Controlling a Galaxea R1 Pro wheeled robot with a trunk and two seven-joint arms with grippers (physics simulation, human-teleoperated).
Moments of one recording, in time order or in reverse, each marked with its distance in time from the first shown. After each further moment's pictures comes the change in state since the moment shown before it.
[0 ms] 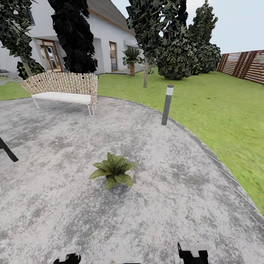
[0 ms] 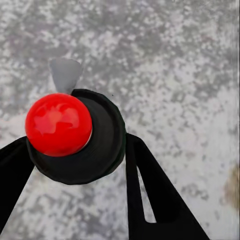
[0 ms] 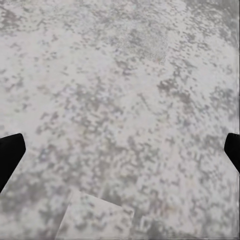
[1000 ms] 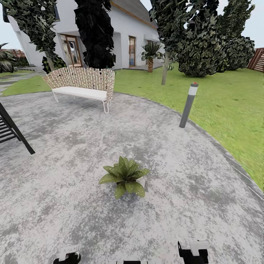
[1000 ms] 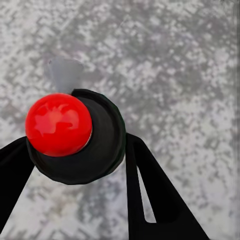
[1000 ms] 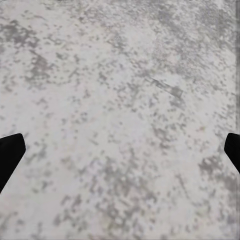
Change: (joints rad) left arm -0.004 0.003 0.005 0.002 0.012 0.002 -0.007; right arm 0.000 0.000 0.000 -0.012 0.003 0.000 0.002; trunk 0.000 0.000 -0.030
